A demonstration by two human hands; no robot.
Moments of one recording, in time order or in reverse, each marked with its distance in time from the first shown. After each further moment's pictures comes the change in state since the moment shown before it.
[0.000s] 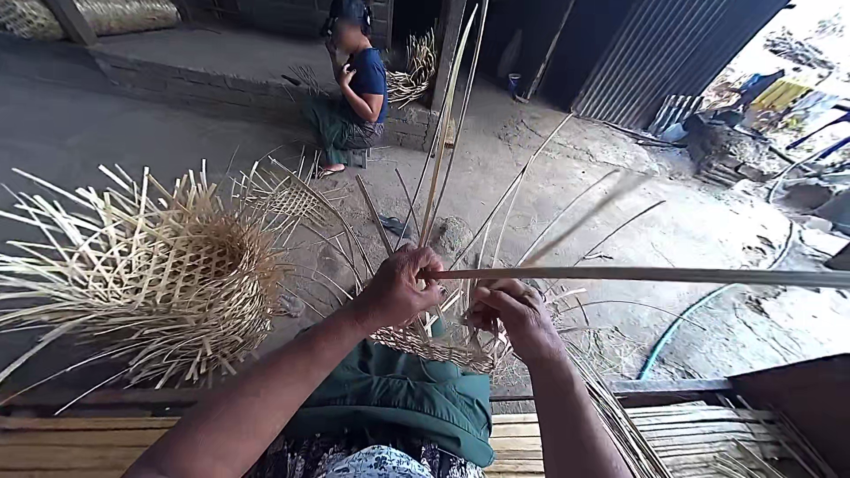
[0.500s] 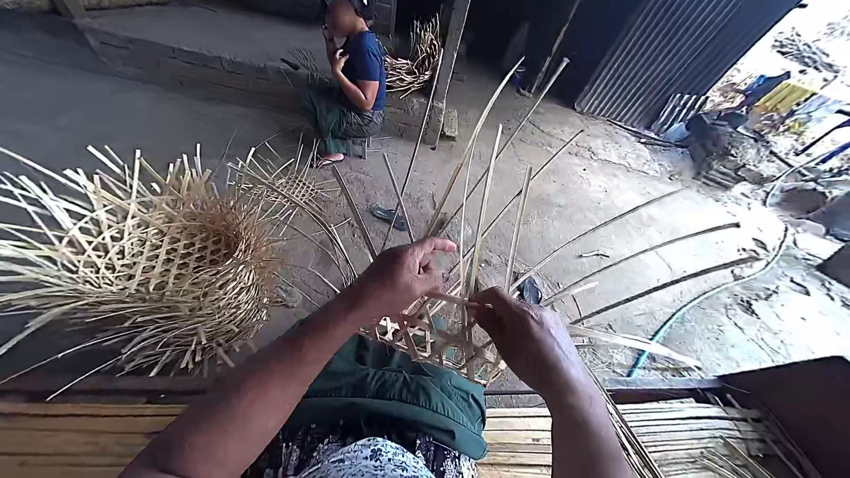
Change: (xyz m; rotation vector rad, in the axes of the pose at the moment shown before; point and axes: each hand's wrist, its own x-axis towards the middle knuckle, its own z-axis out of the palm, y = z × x) left_hand 0.009 0.022 -0.014 -0.011 -0.237 -0.298; right_hand -0.031 -0.031 0.011 -1.193 0.011 -0.226
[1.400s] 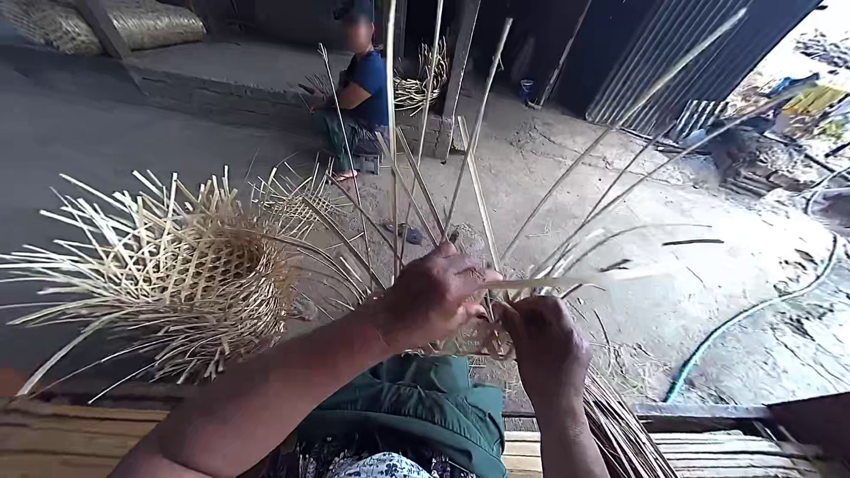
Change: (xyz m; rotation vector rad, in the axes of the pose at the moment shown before) left_hand 0.001 0.020 0.011 0.579 0.318 0.623; right_hand -0.001 -0.011 0.028 0.386 0.565 0.153
